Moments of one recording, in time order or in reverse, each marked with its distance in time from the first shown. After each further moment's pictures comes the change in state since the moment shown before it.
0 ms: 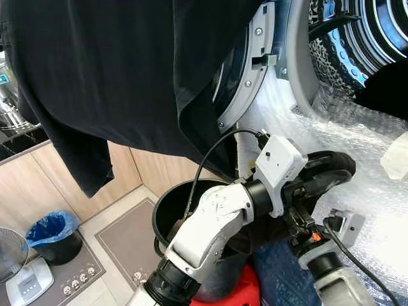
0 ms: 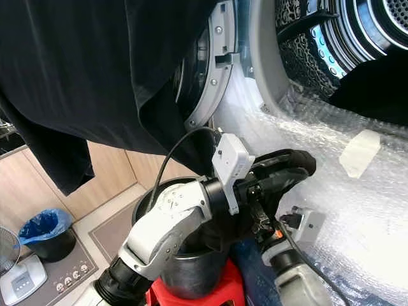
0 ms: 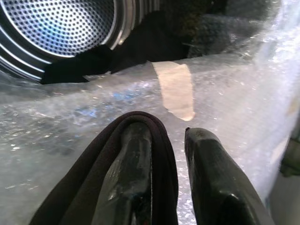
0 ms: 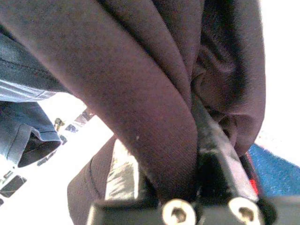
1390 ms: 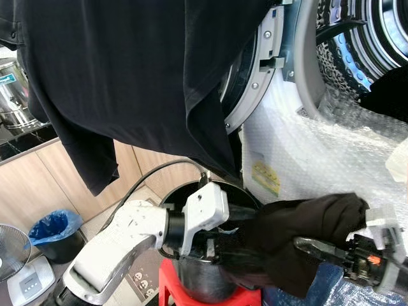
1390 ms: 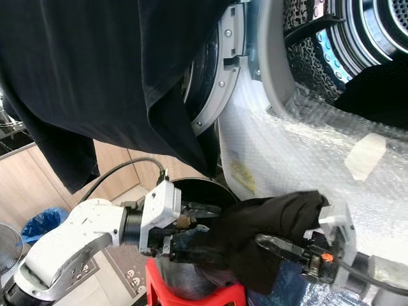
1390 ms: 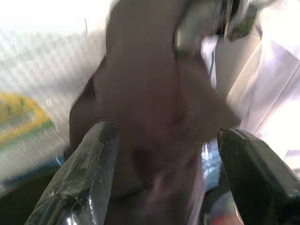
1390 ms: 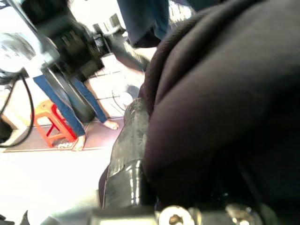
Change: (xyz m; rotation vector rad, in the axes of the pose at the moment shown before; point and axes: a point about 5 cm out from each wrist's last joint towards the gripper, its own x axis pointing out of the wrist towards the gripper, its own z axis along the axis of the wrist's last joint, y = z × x) left arm -0.130 0.004 -0.019 0.052 0.503 -0.230; right arm -0.046 -0.007 0.080 -0.266 0.437 0.633
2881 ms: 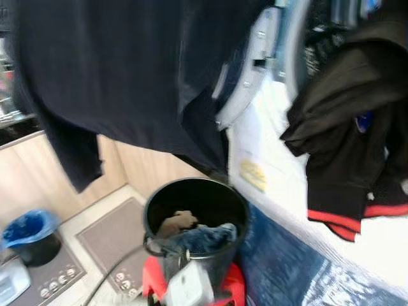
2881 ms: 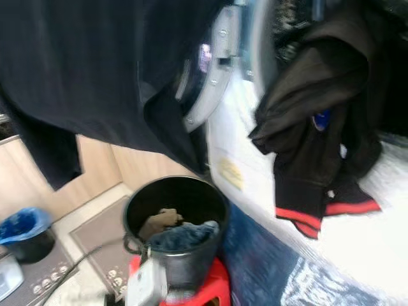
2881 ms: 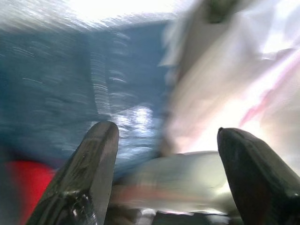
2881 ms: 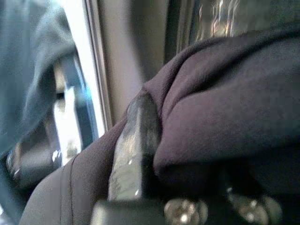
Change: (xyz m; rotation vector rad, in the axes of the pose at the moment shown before) left arm 0.000 -0.111 -0.047 -0.436 0.074 0.051; right arm -0.034 -0.037 0.288 -0.349 -0.446 -0.397
